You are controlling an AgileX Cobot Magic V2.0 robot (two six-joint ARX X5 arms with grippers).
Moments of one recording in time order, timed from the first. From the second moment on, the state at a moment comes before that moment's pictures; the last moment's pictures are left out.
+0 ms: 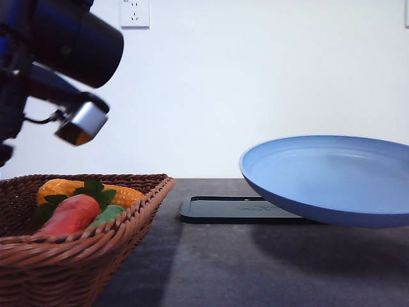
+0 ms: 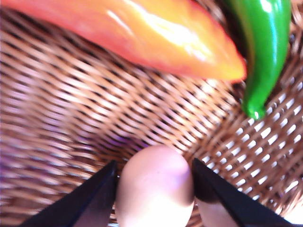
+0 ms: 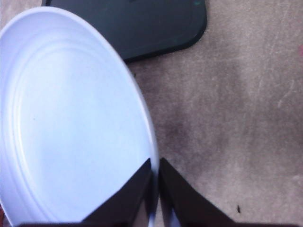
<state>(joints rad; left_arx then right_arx) -0.69 1.57 1.03 -1.20 0.01 0.25 -0.05 0.90 0.50 -0.48 -0.52 0.28</state>
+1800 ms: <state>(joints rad) -0.98 1.82 1.45 -0.61 0.12 0.01 0.06 0.90 0.50 -0.51 -0.60 0.30</state>
